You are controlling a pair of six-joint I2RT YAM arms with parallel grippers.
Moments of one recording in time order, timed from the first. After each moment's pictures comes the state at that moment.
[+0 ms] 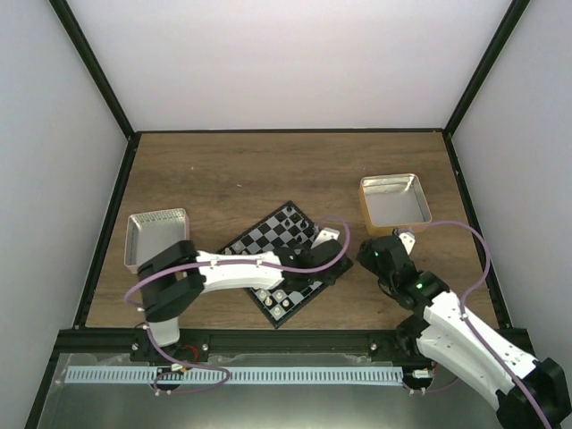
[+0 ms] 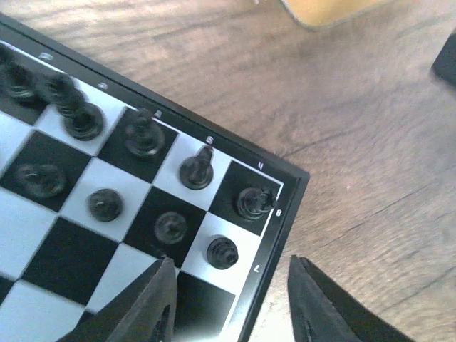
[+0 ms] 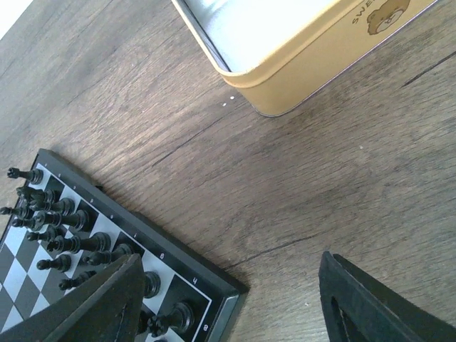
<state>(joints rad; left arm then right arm) -1.21 1.86 1.19 -0.26 -0.29 -0.74 0.56 0.70 0.38 -0.45 0.32 1.00</state>
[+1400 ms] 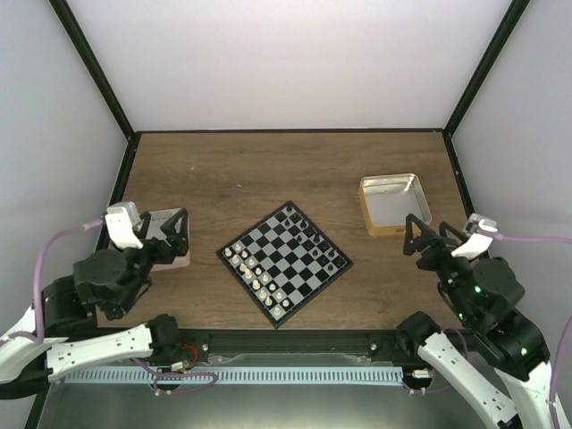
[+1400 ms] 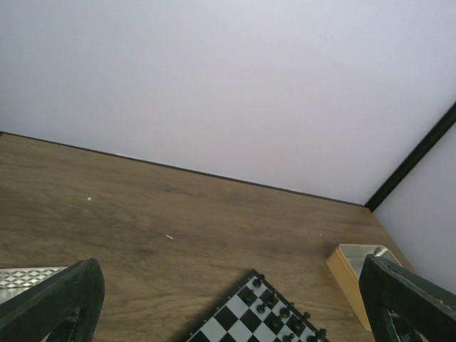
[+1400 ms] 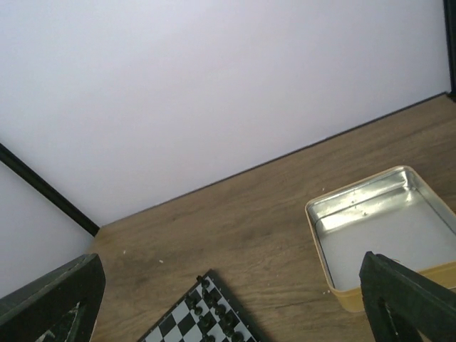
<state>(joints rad) -1.20 0.50 1.05 -0.79 -0.93 -0.57 0.56 0.31 0.94 -0.78 0.37 0.57</state>
